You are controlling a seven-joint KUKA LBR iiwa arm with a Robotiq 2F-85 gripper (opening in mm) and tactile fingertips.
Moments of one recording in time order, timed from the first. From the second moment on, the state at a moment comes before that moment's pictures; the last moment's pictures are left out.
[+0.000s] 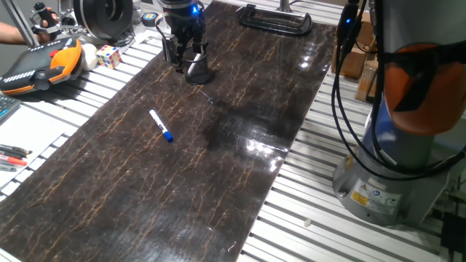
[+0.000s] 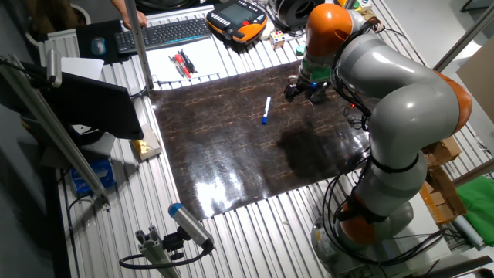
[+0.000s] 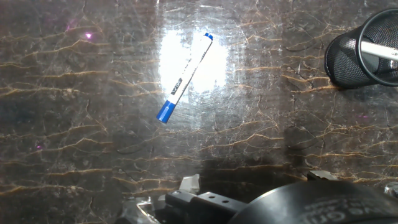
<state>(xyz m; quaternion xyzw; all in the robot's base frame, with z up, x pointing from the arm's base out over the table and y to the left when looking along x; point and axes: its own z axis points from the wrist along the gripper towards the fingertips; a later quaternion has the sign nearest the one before) 0.515 0.001 0.236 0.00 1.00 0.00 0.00</state>
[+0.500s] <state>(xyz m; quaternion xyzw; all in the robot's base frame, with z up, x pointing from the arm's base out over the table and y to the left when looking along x) 0.515 0.001 0.236 -0.06 0.99 -0.08 -0.07</state>
